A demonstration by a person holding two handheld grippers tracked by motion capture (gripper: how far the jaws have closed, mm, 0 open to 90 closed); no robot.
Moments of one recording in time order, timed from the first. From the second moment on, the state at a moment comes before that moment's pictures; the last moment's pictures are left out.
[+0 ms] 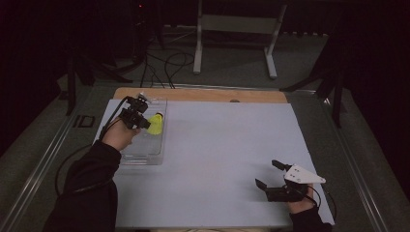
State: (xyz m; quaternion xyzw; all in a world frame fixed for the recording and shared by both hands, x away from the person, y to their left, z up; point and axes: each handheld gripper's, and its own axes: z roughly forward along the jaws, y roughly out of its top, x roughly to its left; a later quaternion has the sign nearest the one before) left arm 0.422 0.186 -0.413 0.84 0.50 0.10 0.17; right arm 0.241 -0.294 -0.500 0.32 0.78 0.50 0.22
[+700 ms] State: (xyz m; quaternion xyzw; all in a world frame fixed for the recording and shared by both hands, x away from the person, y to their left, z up) left arm 0.426 0.186 -0.435 0.85 0.50 0.09 0.15; right arm 0.241 -0.295 -0.500 0.32 0.78 0.50 0.22
